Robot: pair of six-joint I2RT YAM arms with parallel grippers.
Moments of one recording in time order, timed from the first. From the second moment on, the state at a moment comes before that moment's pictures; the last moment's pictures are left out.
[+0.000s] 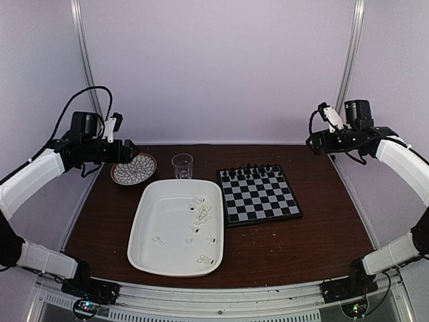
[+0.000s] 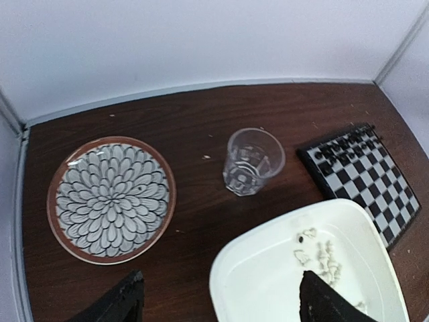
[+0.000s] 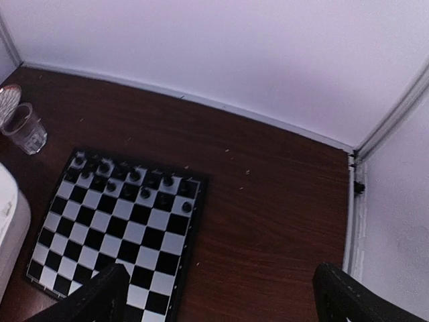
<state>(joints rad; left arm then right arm) -0.23 1.24 1.09 -0.41 0.17 -0.11 0.14 1.31 1.24 -0.49 -0.07 -0.15</state>
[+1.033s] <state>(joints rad) -0.71 1.78 1.56 -0.98 -0.01 -0.17 0.44 1.49 1.29 -0.94 -0.46 -0.57</state>
